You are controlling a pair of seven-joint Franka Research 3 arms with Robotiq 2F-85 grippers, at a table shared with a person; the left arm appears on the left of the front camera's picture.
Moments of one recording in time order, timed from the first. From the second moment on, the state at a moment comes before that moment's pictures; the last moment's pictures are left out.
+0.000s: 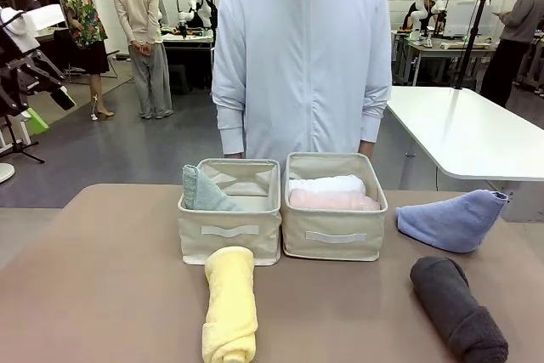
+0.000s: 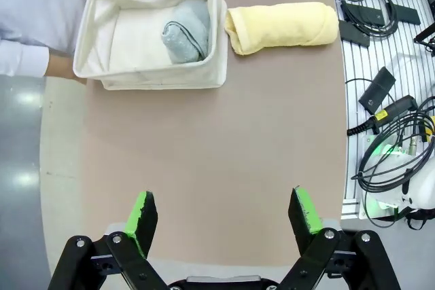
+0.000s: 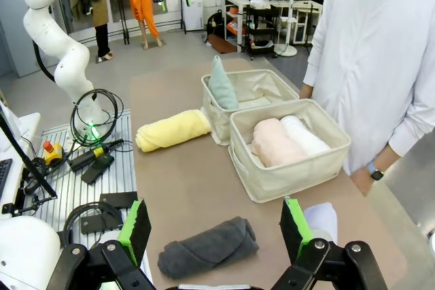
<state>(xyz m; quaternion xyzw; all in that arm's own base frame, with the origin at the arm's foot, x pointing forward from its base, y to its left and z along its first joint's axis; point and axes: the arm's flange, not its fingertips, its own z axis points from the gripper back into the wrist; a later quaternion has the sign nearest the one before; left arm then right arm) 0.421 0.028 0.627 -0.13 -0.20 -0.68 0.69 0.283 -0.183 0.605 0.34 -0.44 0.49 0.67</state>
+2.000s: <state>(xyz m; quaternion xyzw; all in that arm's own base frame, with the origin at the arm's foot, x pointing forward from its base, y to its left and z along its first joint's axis) 0.445 0.275 0.553 -0.37 -0.44 -0.52 0.63 0.282 -0.183 0.605 0.34 -0.44 0.49 0.67</state>
